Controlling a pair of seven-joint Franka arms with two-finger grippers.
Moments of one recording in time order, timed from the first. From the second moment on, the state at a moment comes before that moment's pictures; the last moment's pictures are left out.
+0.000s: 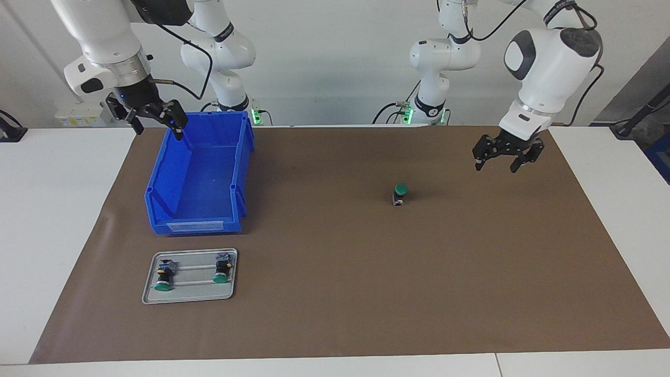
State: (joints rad) left arm -0.03 -0.09 -0.02 -1.86 -0.05 1.84 0.10; right arm 0.08 -0.08 -0.08 -1.65 -0.05 1.55 0.19
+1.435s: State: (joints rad) left arm -0.02 0.03 -0.02 -1.51 -0.01 1.49 0.12; right arm 0.08 -0.08 -0.08 -1.65 -0.05 1.55 0.19
